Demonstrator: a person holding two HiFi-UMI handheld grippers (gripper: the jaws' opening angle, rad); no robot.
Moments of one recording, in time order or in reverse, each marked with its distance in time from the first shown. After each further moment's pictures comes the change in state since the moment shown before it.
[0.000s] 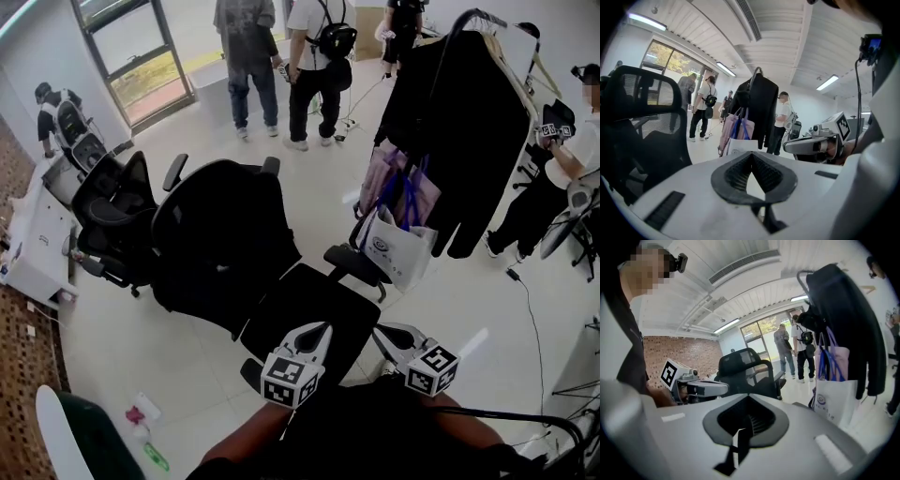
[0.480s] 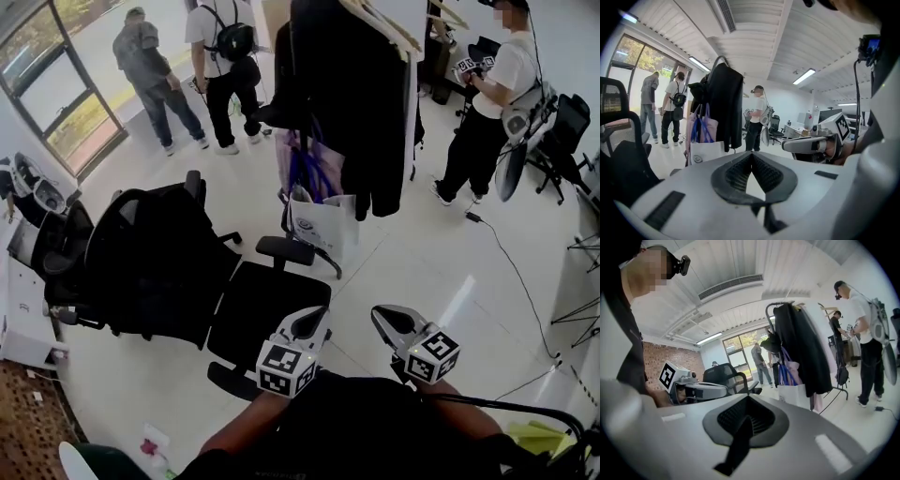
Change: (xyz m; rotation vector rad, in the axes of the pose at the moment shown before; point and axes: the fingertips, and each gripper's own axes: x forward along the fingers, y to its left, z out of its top) left arm 0.089 -0.187 0.007 0.144 0.042 -0.238; right arm -0.194 -0.074 -0.015 0.061 -0.165 -0.241
